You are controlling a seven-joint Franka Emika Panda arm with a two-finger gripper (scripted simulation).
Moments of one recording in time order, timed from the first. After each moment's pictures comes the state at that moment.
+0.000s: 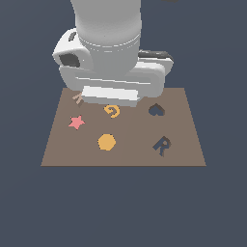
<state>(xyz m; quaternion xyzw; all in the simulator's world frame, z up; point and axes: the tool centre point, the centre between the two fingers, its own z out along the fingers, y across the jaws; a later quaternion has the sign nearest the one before) 0.006 -0.019 0.149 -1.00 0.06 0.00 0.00</state>
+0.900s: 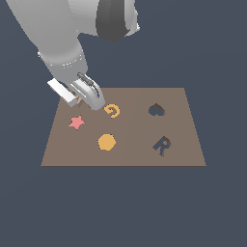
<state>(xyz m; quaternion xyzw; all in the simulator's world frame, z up) -0.061 -0.134 0.070 -0.93 0.37 0.00 0.00</state>
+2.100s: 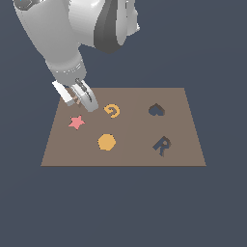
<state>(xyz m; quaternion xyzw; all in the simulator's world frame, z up) -0.088 -0.152 0.030 -0.90 0.44 0.00 0.00</state>
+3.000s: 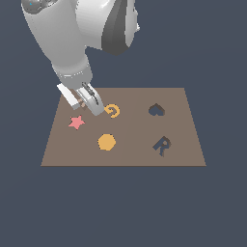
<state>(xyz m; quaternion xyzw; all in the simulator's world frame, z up) -0.075 -0.133 0.031 -0.90 0.44 0.00 0.00</state>
